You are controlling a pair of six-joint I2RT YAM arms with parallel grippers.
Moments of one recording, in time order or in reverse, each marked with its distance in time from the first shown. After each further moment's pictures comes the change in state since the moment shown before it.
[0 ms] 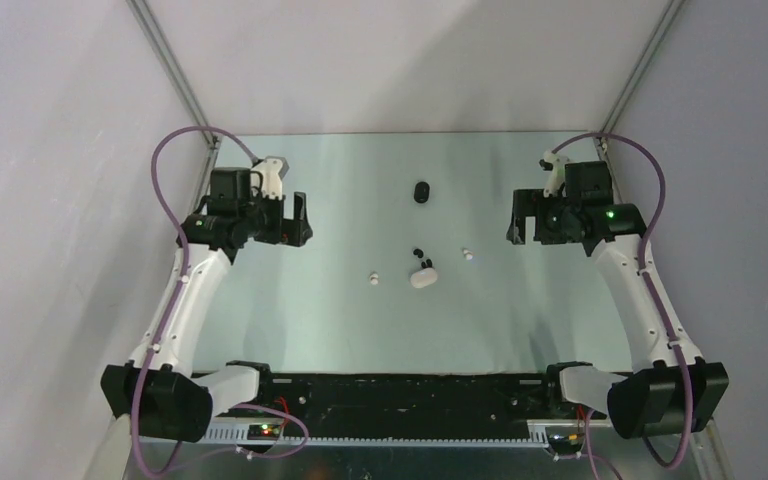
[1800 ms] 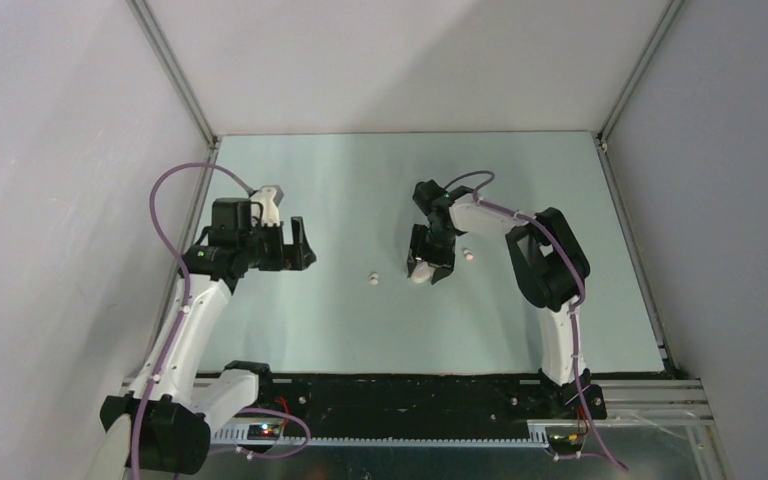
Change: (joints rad) left arm 0.009 -0.154 -0.224 0.022 0.043 -0.149; right arm 0.495 0.874 0.283 0.051 -0.105 0.710
